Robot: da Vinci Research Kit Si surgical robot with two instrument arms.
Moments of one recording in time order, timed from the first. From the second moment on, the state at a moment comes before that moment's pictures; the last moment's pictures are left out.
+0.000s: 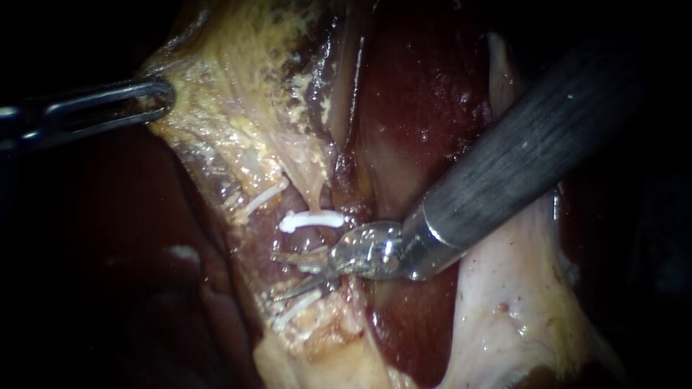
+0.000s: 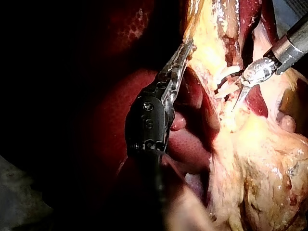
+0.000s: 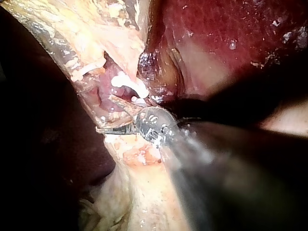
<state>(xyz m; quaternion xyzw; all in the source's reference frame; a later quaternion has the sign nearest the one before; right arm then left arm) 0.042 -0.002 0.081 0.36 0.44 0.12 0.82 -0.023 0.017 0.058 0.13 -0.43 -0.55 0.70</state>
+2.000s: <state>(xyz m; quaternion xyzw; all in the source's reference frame) 0.038 0.003 0.079 0.40 0.35 0.20 0.82 -0.023 0.017 0.057 0.12 -0.43 -0.56 0.70</state>
